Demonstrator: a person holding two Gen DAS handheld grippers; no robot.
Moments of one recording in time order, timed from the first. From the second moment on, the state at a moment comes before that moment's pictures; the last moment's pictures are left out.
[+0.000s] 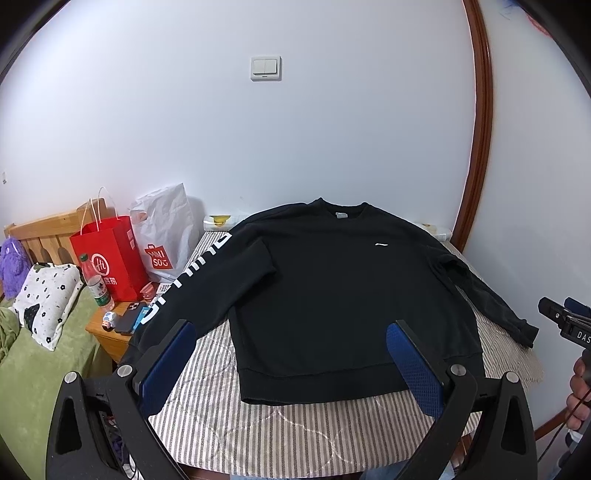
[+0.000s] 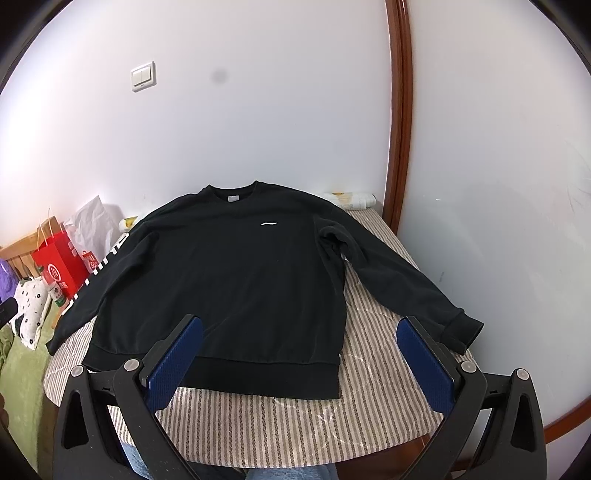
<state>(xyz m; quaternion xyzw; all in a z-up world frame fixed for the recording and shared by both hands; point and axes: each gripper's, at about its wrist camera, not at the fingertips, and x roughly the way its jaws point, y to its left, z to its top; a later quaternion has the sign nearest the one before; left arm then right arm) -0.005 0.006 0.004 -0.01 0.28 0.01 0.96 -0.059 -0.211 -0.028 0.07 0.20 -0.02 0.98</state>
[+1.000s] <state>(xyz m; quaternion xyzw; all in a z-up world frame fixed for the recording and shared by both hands) 0.000 0.007 -0.003 -0.02 0.28 0.00 0.96 -0.054 -0.206 -0.027 0.07 0.20 -0.02 0.98</state>
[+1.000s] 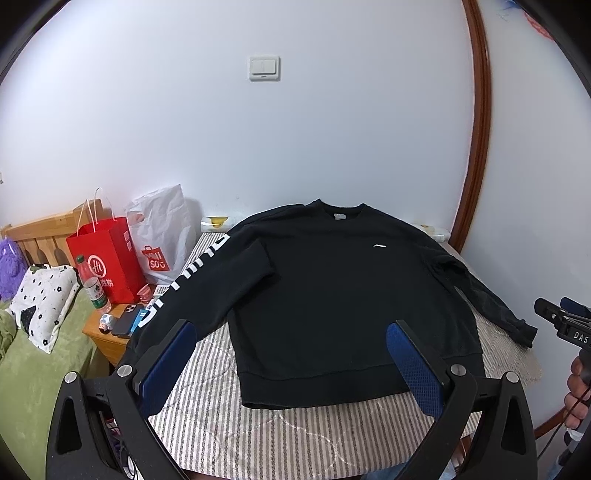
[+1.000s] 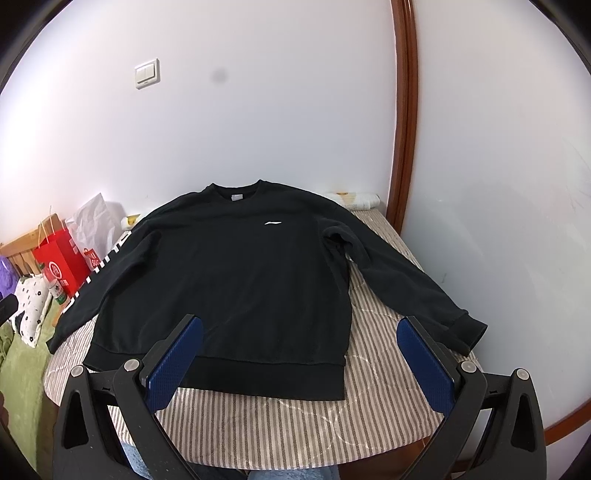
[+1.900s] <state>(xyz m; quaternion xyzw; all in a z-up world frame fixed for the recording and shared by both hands) 0.062 0.146 -0.127 -0.07 0.38 0.11 0.92 0.039 -0.146 -0.082 0.05 0.28 0.01 0.96</state>
